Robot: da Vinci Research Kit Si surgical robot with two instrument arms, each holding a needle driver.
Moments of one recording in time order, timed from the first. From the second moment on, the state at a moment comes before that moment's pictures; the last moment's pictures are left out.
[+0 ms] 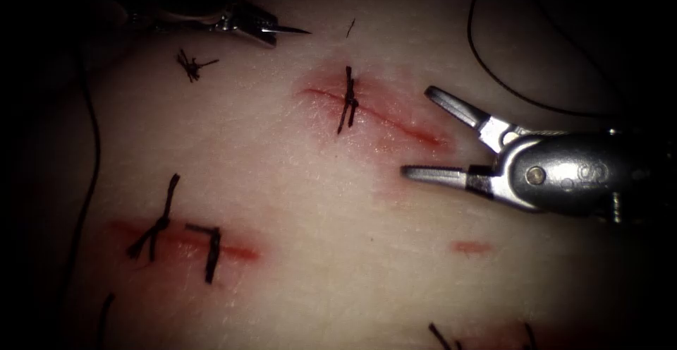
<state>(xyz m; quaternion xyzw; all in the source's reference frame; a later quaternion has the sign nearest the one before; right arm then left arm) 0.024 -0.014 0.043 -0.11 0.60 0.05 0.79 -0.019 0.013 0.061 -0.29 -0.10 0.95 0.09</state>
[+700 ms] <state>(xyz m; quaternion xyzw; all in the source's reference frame) 0.020 -0.012 0.042 -0.02 0.58 0.10 0.81 -0.025 0.008 0.046 -0.45 0.05 0.89 -0.01</state>
